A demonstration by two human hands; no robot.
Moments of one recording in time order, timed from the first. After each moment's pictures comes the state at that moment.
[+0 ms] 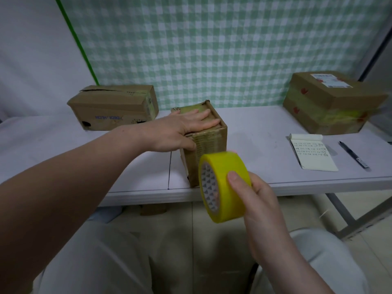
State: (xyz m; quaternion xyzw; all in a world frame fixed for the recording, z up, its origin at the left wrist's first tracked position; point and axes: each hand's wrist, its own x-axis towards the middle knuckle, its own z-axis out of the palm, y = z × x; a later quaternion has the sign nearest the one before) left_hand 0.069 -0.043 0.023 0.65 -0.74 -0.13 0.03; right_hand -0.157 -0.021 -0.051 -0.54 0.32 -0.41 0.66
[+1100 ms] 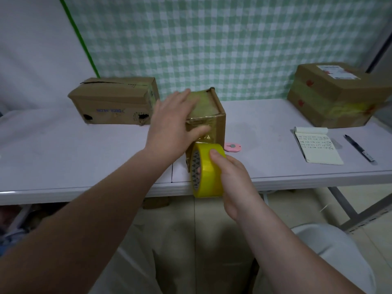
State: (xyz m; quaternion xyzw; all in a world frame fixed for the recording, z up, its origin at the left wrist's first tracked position) left_hand 0.048 -0.033 -0.014 0.74 -0.59 0.15 0.27; right_hand -0.100 -0.051 -0.064 -0.50 0.40 -0.30 0.71
